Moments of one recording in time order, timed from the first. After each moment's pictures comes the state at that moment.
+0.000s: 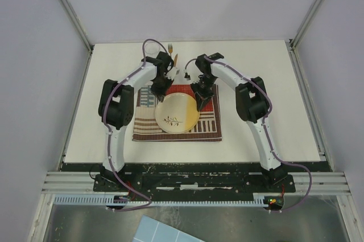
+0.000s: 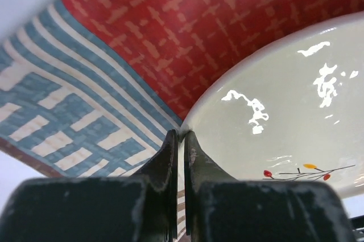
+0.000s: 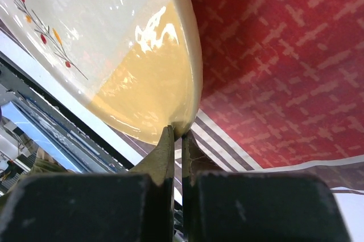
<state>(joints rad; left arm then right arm) -0.40 2.15 1.72 -0.95 0.07 0.11 0.49 2.43 2.10 -1.28 -0.51 -0.12</state>
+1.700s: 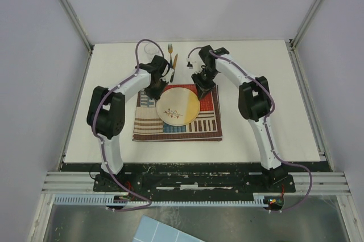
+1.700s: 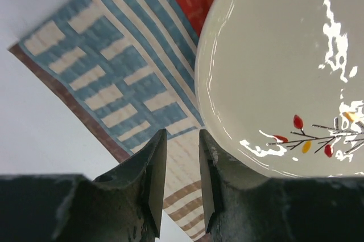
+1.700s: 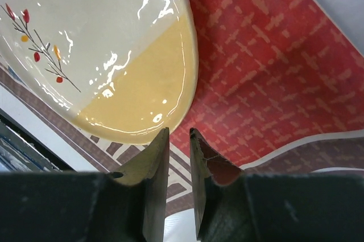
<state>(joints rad) -0.40 1.96 1.52 -0.78 -0.13 0.15 0.44 2.43 2.19 -1.17 -0.44 -0.13</state>
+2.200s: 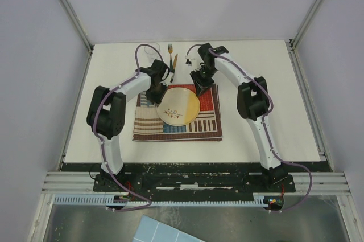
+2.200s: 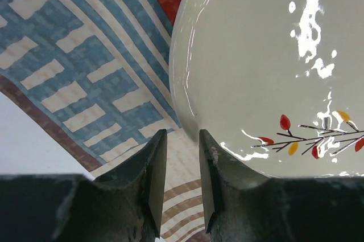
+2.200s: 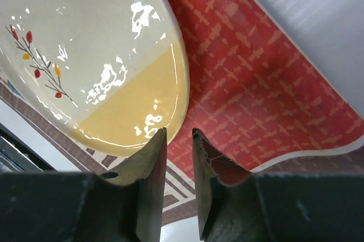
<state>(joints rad) -0.40 1.96 1.43 -0.75 -0.07 0.09 0.44 2.48 2.27 -1.17 -0.43 -0.14</state>
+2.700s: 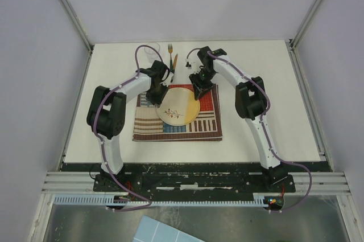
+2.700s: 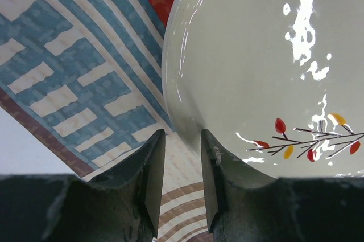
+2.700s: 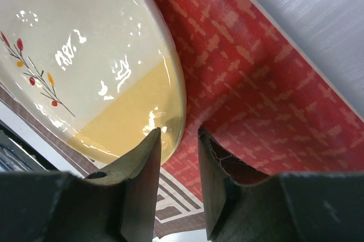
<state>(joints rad) -0.40 1.96 1.40 -0.72 -0.06 0.08 0.44 2.54 2.29 -1.17 -0.46 -0.12</state>
